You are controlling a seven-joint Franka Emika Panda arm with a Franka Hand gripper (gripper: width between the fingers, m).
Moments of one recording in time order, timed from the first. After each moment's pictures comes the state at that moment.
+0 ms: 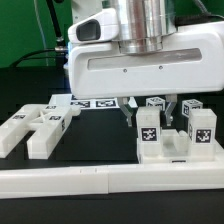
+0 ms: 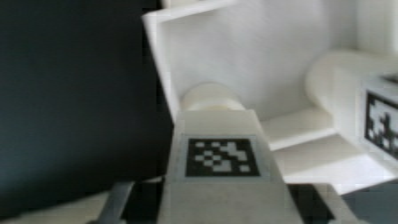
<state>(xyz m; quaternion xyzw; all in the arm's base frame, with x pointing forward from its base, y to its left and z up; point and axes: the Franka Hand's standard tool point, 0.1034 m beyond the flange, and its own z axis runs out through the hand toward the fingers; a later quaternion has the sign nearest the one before) 0.666 0.040 0.073 -0.97 0.23 -0.02 0.06</state>
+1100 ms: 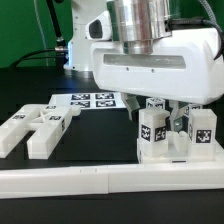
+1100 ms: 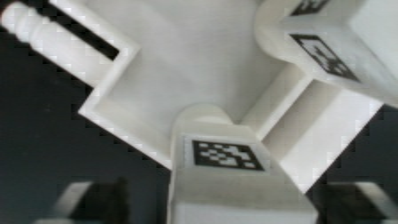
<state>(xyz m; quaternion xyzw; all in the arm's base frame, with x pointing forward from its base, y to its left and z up) 0.665 0.047 0.073 -0.90 0.44 -0.01 0.06</state>
